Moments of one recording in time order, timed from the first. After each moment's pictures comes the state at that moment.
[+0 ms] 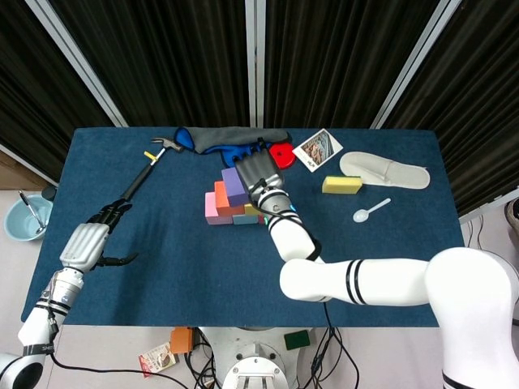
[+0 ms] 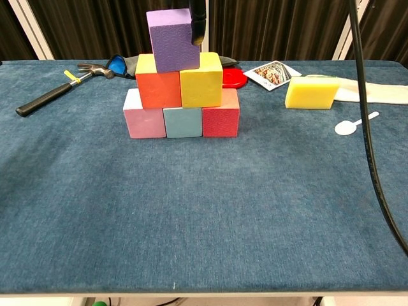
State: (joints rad) left arm -0.36 -1.16 -0.06 -1.67 1.36 1.15 -0.05; right arm 1.64 -1.37 0.26 -1.67 0.13 0.99 -1.05
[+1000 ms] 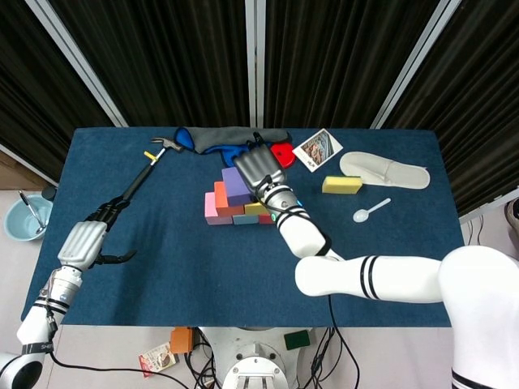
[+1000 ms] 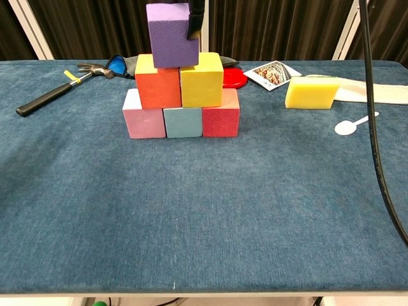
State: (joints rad) left arm -0.36 -1.15 -0.07 -1.68 1.35 1.15 -0.07; right arm 1.58 -1.35 0.24 -1.65 -0.05 0.94 -0.91
